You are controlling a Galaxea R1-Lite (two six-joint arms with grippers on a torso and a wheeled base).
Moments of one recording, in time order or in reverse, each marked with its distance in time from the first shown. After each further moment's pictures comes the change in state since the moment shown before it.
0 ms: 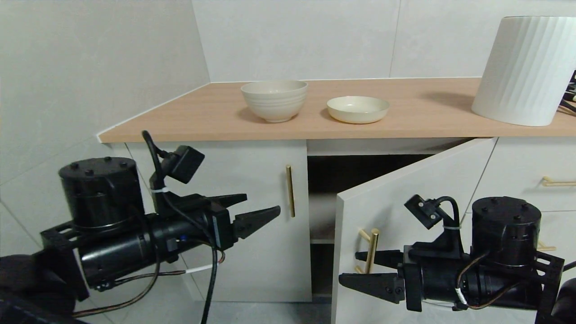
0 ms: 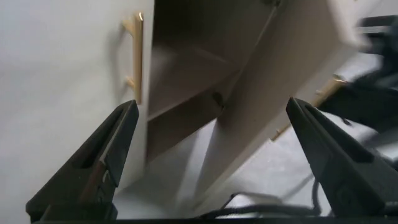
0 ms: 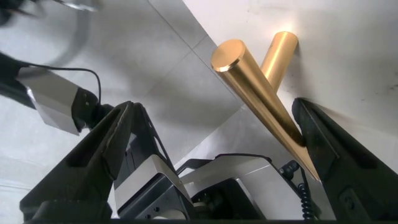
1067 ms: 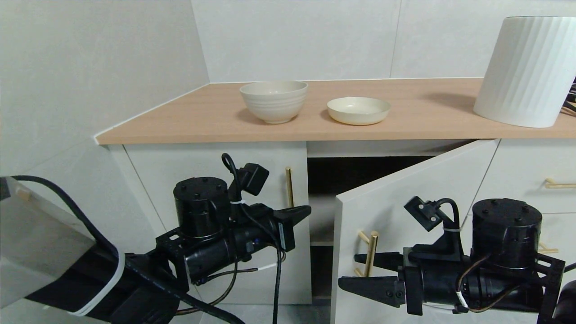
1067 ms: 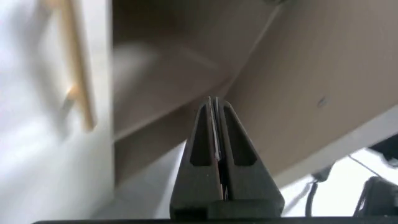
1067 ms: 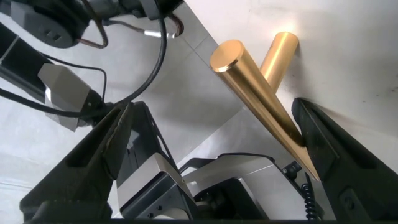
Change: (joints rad) left arm -0.159 0.320 -0.081 -0.287 0.071 -0.070; right arm 0.000 0.000 0.008 -0.002 -0.001 0.000
